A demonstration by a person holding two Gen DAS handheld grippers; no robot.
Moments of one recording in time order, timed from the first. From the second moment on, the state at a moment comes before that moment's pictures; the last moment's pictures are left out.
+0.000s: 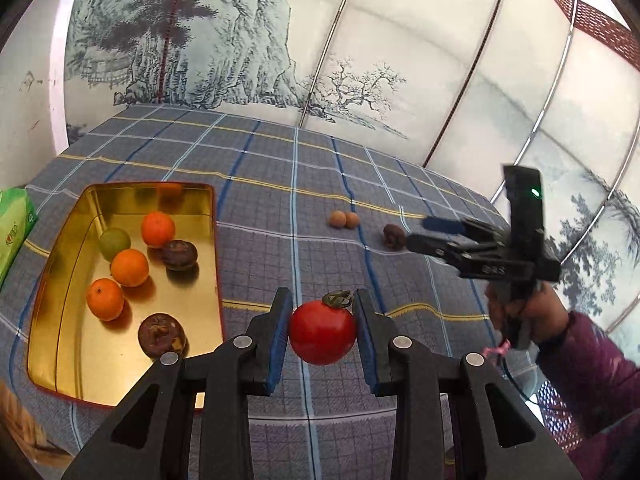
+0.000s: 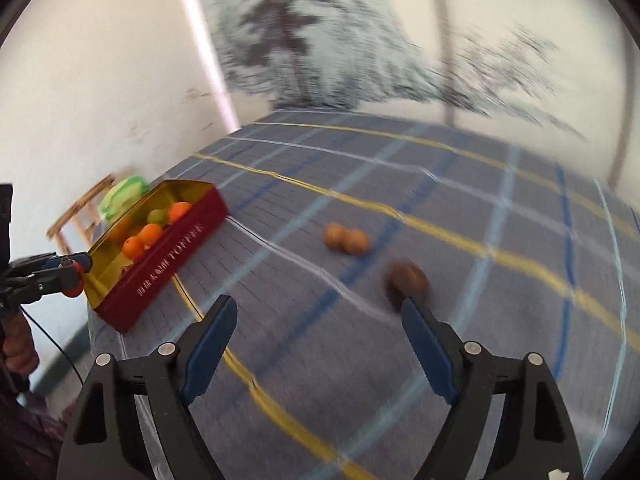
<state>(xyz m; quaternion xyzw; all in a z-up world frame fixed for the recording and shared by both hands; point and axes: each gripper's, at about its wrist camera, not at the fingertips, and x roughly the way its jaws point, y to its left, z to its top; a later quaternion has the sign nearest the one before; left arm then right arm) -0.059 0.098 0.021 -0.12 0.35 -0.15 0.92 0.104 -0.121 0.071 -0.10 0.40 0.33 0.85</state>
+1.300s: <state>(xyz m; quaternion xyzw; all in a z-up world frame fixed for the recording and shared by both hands) -0.102 0.170 0.027 -0.17 0.34 -0.06 0.92 0.049 -0.101 0.042 -0.04 0.44 0.34 0.83</state>
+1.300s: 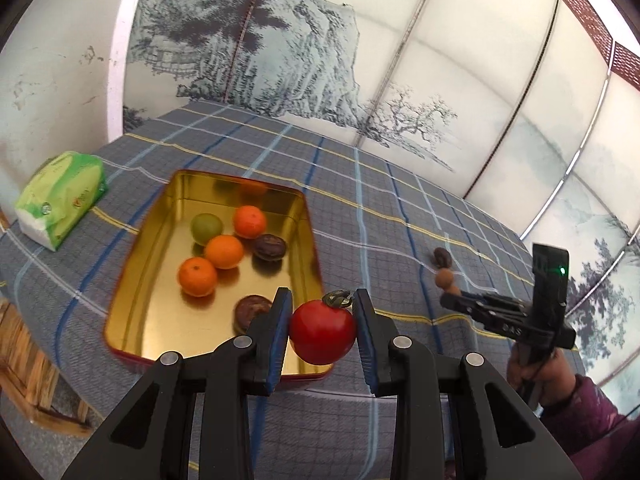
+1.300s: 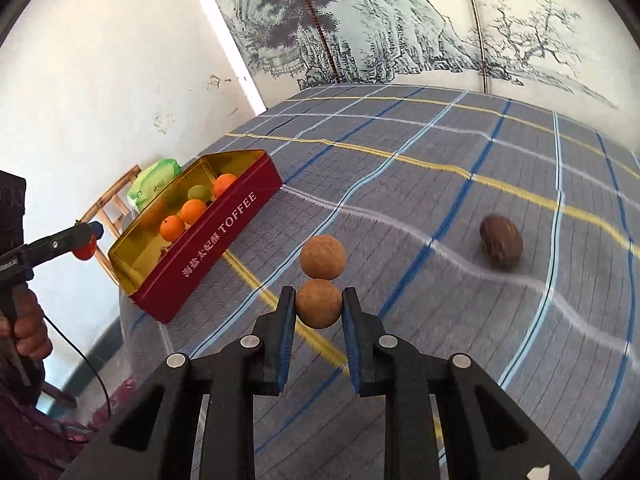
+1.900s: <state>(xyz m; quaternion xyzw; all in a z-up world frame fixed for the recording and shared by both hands) -0.093 0.209 0.011 -0.14 0.34 0.00 0.93 0.035 -0.096 0.050 -0.03 0.44 0.35 0.83</state>
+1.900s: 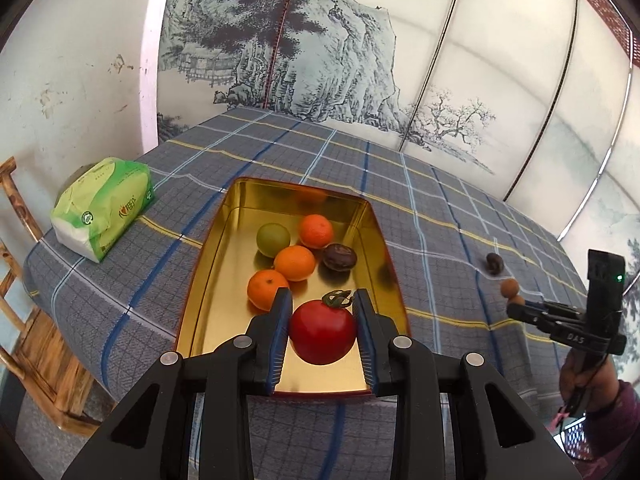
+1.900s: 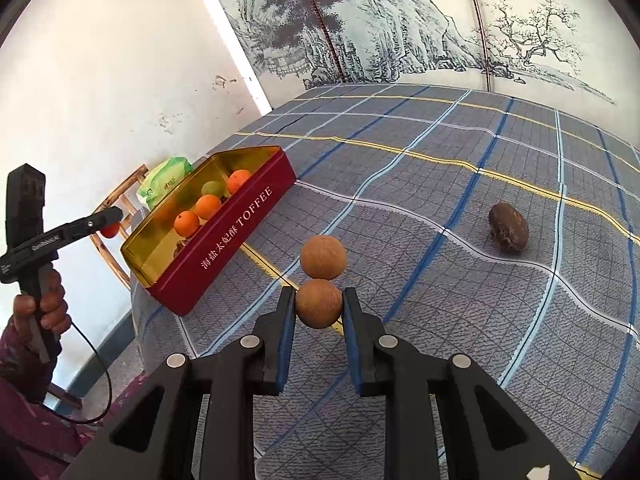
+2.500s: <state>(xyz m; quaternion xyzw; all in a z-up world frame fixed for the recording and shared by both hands) -0.078 0.210 -0.010 -0.10 0.35 0.02 0.93 0.034 -0.084 0.061 -0.04 0.44 0.37 0.82</state>
